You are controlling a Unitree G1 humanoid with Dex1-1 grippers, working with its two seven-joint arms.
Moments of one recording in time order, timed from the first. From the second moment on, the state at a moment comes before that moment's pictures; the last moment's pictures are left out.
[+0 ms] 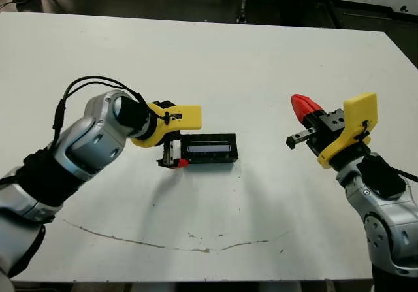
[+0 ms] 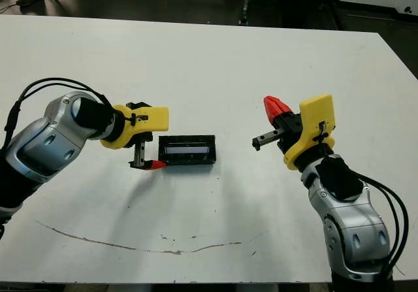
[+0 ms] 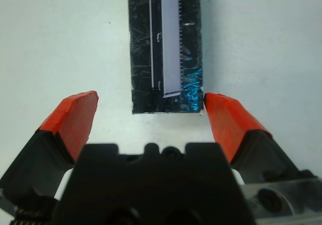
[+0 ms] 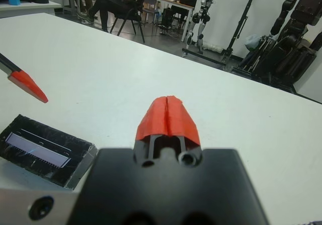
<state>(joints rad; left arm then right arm) -0.79 0.69 -0.61 -0.10 0.14 0.68 -1.08 -0.16 -0.37 -0.05 -0.54 0.25 0.60 0.24</state>
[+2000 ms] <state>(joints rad) -0.70 0.61 -0.53 -0.09 0.04 0.81 -1.06 -0.16 -0.37 -0.04 -0.53 0.25 0.60 0.24</state>
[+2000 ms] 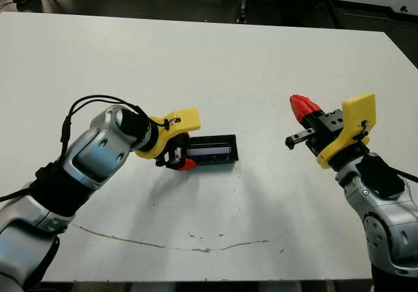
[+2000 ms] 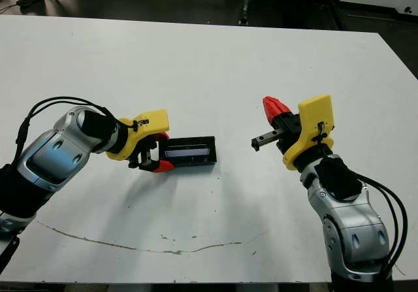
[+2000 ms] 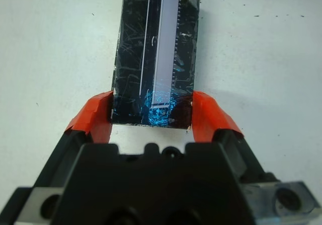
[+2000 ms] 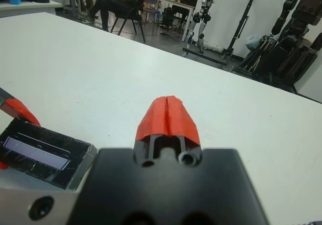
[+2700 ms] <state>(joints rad) -0.72 0.63 -0.53 0.00 0.07 0.52 -1.09 -0.15 -0.37 -0.04 -0.53 0.24 0.60 0.24</state>
